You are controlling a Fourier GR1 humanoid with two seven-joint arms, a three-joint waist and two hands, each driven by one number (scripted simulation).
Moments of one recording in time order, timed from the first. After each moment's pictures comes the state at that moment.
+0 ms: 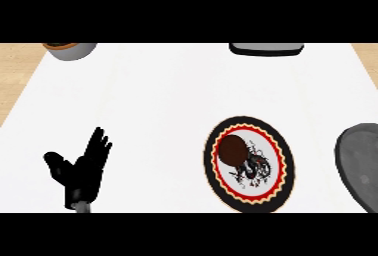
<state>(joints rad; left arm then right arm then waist) 0.07 0.07 -0.04 -1.45 0.21 0.20 0.13 -0.28 -0.48 -0.45 -1.06 0.98 -0.43 0.27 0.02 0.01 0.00</state>
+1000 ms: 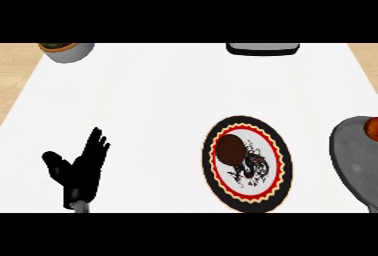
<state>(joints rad) 0.06 0.07 -0.02 -1.43 0.21 0.20 0.12 -0.51 -0.60 -0.82 -0.51 0.46 -0.28 -0.39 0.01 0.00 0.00</state>
